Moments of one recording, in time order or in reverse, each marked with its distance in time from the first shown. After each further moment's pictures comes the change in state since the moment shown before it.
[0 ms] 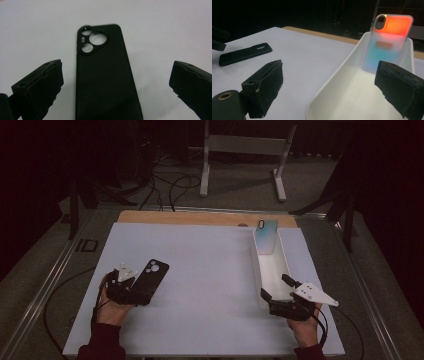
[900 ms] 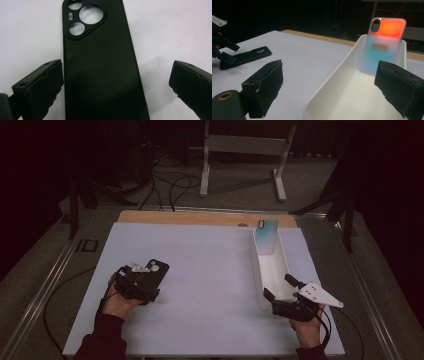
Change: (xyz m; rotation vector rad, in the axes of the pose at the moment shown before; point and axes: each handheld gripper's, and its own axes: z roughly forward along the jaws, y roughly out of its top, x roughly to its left) left arm 0.005 0.009 0.029 0.203 -0.045 -0.012; right arm -0.002 0.002 -0.006 -0.022 -0.004 0.012
